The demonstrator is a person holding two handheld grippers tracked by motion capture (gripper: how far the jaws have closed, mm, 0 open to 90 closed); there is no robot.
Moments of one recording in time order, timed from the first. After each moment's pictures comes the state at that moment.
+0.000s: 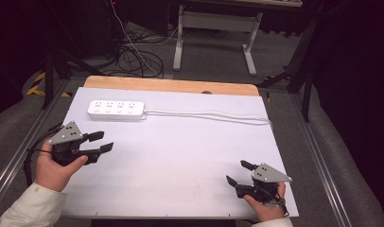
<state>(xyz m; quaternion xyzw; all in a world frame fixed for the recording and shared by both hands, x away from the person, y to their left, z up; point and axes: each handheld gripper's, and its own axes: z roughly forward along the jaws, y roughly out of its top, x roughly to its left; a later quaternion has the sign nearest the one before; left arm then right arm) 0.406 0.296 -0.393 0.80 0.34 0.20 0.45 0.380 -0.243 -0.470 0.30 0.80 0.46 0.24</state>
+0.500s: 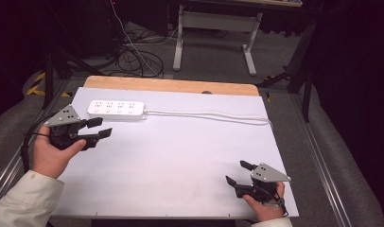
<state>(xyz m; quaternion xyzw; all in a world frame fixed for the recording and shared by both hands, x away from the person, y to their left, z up) 0.428 0.299 -0.364 0.79 0.35 0.20 0.46 0.381 -0.242 -0.471 0.31 0.80 0.46 0.23</state>
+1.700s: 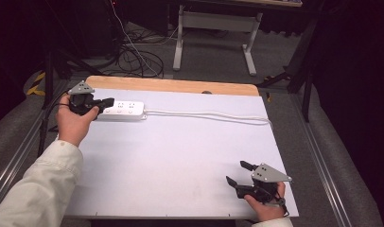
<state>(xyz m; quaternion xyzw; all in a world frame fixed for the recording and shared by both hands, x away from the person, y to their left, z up) 0.529 0.303 -0.385 0.76 0.42 0.22 0.45 0.381 -0.244 -0.472 0.30 0.80 0.46 0.23</state>
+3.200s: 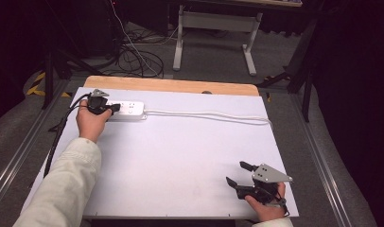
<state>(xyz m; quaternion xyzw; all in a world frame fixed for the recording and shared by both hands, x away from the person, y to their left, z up) 0.585 0.297 -0.458 0.76 0.49 0.20 0.39 0.381 -0.246 -0.473 0.30 0.80 0.47 0.22</state>
